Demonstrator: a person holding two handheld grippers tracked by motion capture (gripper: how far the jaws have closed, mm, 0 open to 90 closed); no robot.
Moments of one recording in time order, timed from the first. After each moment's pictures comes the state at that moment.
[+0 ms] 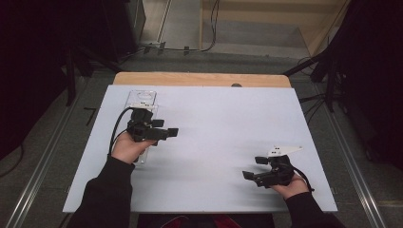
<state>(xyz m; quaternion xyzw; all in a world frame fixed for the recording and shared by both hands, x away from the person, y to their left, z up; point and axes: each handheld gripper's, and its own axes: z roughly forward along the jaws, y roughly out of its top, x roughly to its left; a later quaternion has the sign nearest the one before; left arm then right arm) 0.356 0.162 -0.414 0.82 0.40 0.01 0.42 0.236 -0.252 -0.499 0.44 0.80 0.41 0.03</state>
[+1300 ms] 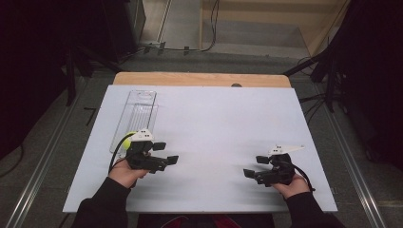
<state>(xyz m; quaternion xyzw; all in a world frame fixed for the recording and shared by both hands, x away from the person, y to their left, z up) 0.293 0.169 -0.451 0.84 0.34 0.02 0.43 0.239 -0.256 -0.500 0.46 0.79 0.41 0.02</state>
